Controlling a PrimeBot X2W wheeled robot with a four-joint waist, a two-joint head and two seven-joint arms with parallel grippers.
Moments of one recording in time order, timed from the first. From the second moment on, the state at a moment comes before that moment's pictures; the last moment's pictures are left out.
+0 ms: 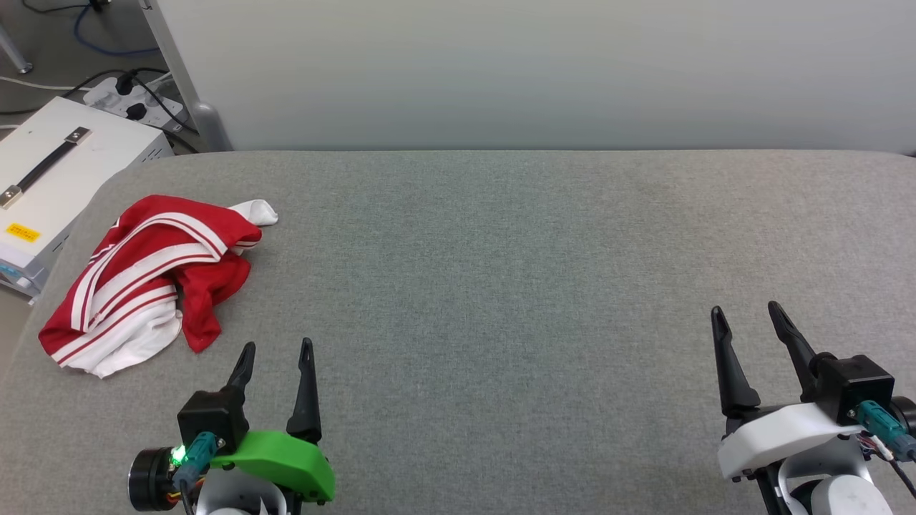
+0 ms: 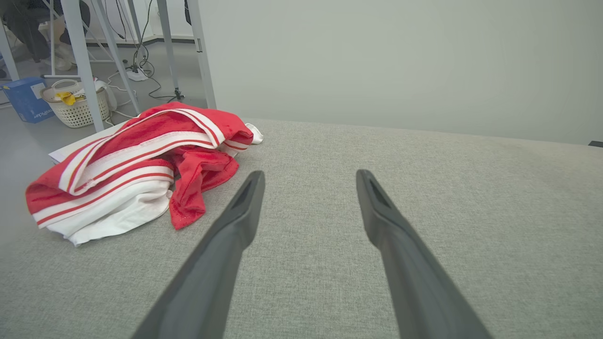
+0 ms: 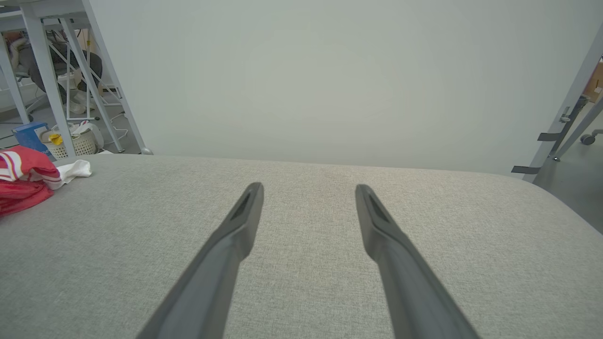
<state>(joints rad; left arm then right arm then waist) 0.02 0.06 -0.02 0.09 -0.14 -0.03 -0.14 -0.01 -0.05 -0.04 0.03 0.09 0.13 -0.14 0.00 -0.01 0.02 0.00</state>
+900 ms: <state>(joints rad) 0.02 0.06 -0.04 0.12 -0.07 0.00 -0.19 -0.01 -0.05 -0.04 0.06 0.05 0.13 -0.20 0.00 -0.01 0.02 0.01</state>
